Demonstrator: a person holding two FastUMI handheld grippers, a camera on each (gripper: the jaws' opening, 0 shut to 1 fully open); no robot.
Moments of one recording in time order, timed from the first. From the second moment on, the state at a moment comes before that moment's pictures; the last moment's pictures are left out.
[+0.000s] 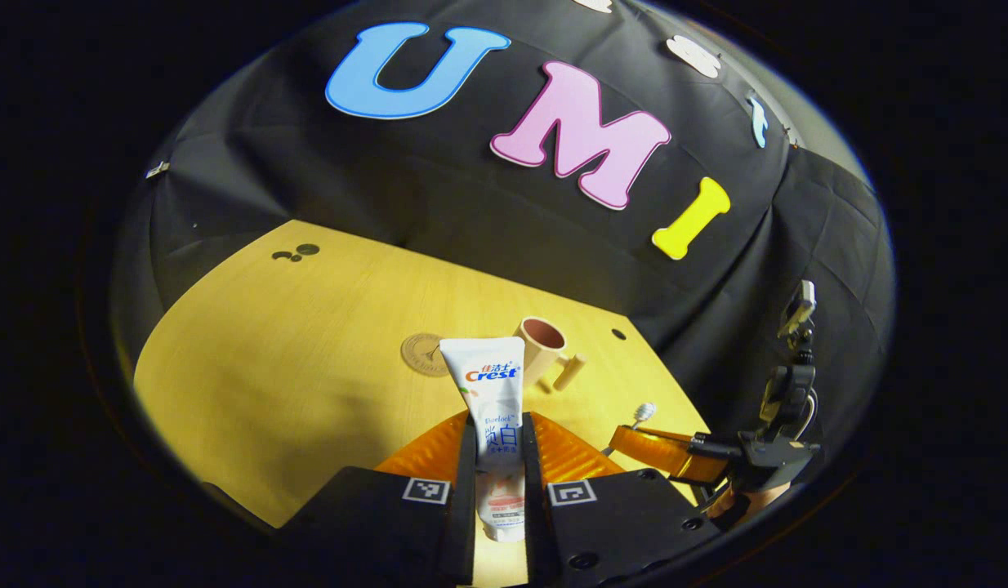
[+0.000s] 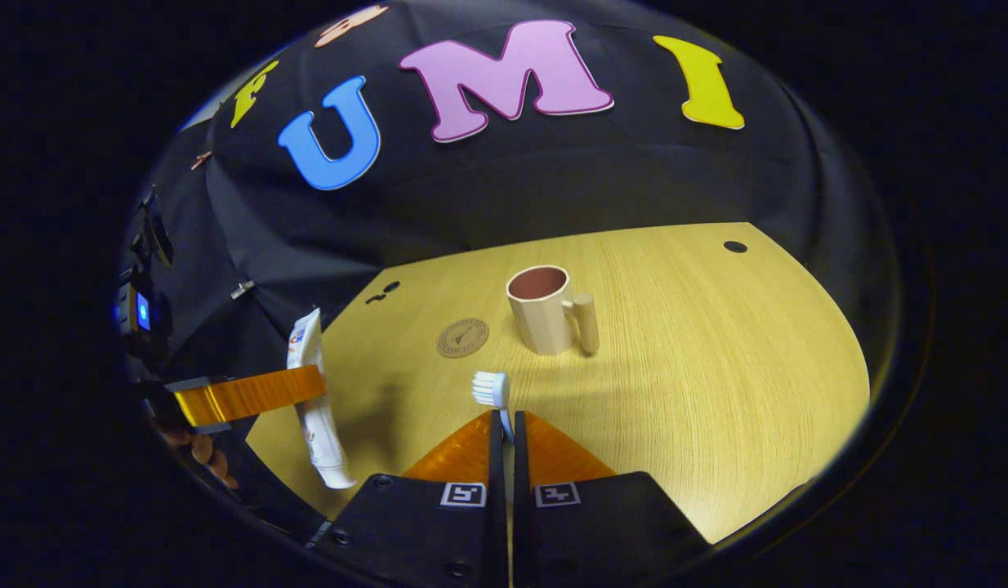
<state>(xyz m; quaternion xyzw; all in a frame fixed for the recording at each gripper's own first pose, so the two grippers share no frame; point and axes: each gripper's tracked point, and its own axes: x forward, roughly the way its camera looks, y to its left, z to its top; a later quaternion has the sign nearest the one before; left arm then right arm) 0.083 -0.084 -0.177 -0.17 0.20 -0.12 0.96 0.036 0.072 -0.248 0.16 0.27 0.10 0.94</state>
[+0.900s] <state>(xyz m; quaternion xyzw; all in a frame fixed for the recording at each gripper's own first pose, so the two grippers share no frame) 0.257 -0.154 -0.058 -0.22 -0.05 -0.18 0.96 0.073 0.003 -0.182 0.19 0.17 0.08 0.96</state>
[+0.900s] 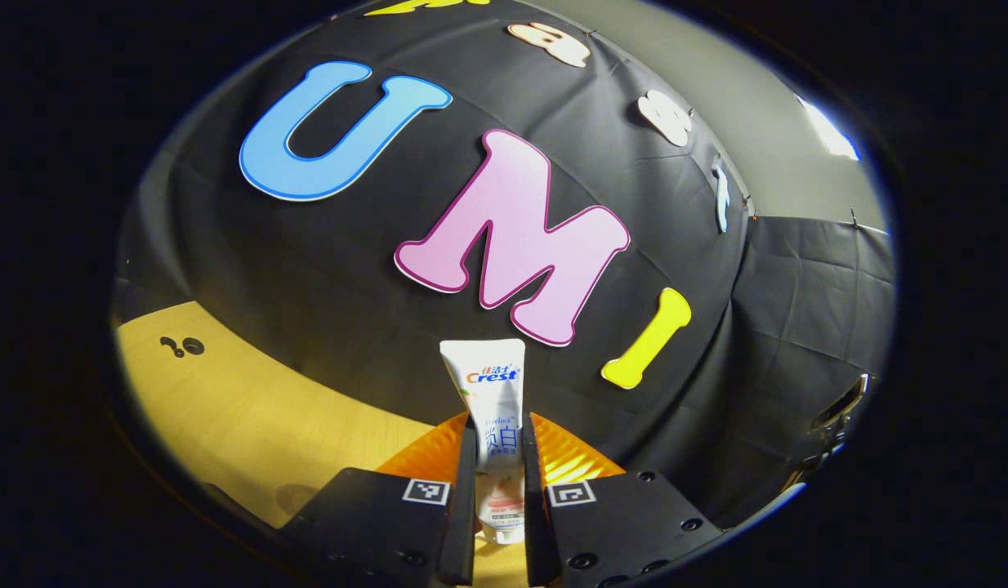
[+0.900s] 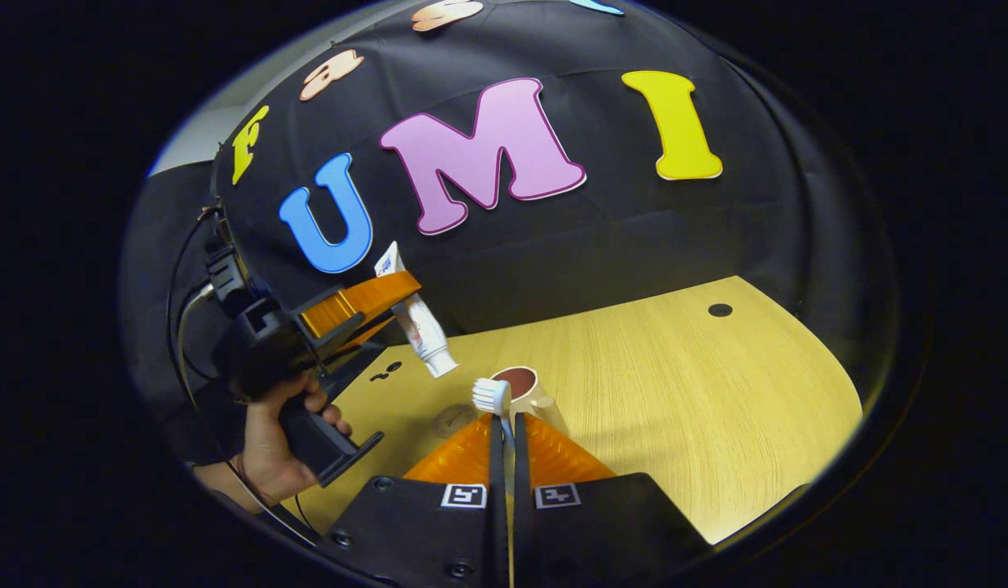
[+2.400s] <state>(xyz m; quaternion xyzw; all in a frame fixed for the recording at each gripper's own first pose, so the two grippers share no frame) 0.308 -0.173 -0.190 -0.16 0.02 -0.15 0.98 0.133 -0.018 -0.154 0.22 0.11 0.10 0.96</state>
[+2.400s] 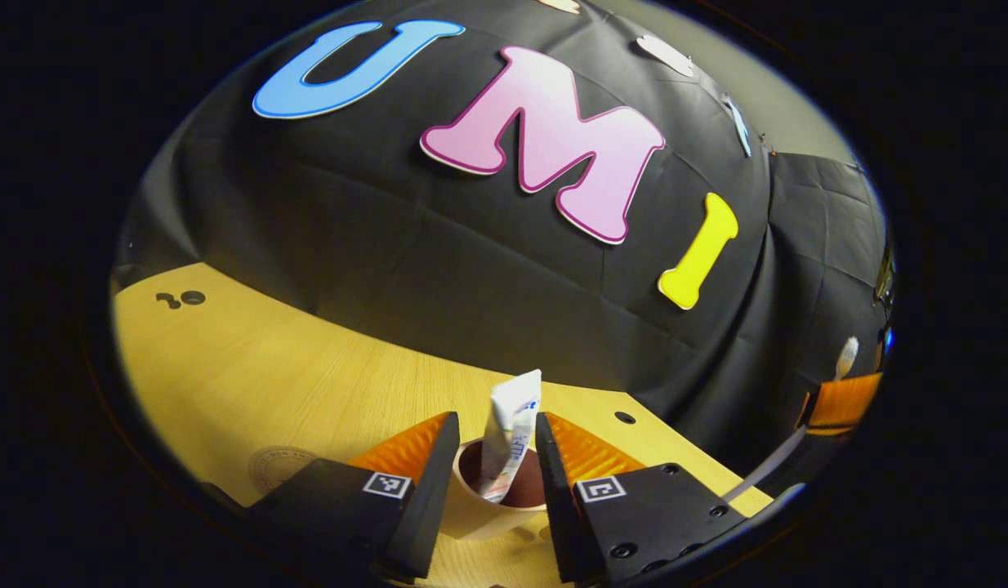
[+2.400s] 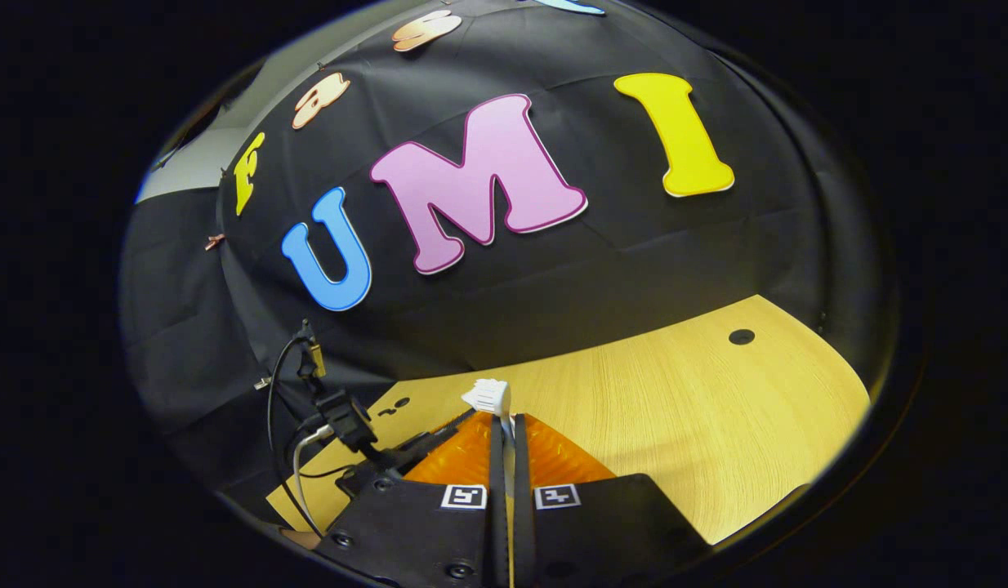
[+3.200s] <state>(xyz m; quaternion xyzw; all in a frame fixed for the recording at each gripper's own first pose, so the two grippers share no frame) 0.196 -0.100 -0.222 -0.17 0.07 -0.12 0.98 0.218 0.020 -0.146 0.20 0.08 0.12 0.97</state>
